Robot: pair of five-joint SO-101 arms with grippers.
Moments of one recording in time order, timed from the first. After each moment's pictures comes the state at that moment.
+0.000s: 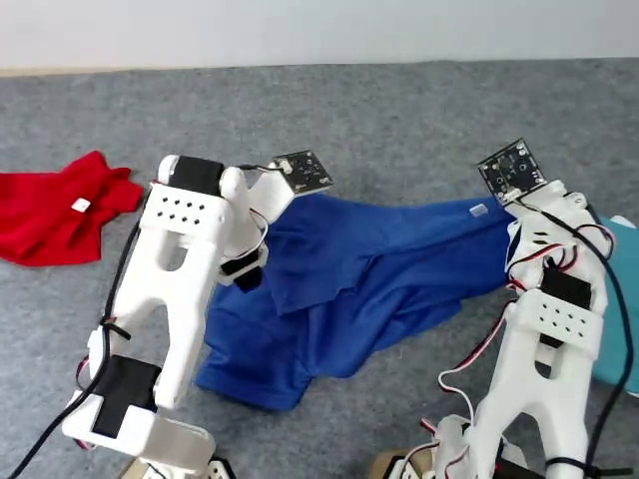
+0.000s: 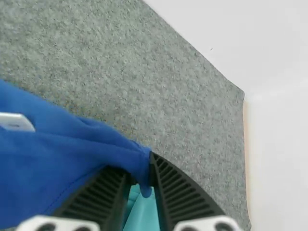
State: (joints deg) left arm 9.6 2.2 2.0 98.7 -36.7; right arm 20.7 -30.0 46.2 22.5 51.6
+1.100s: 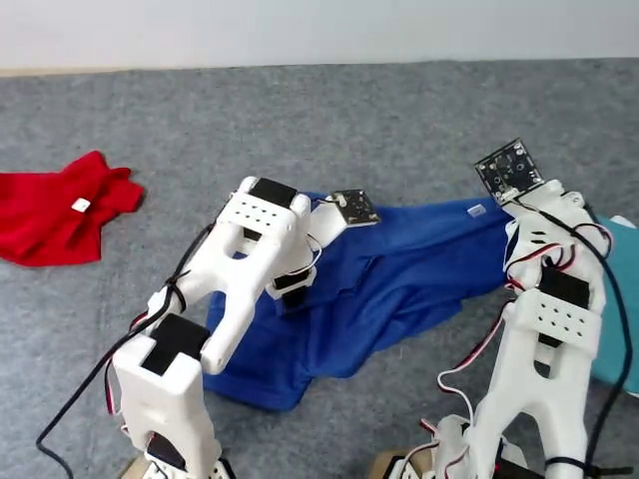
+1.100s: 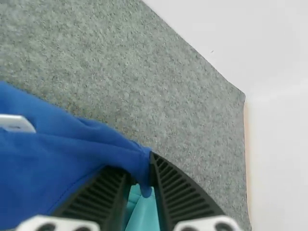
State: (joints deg) left arm 19.8 20.4 3.0 84.9 -33.5; right arm 20.1 -30.0 46.2 22.5 51.6
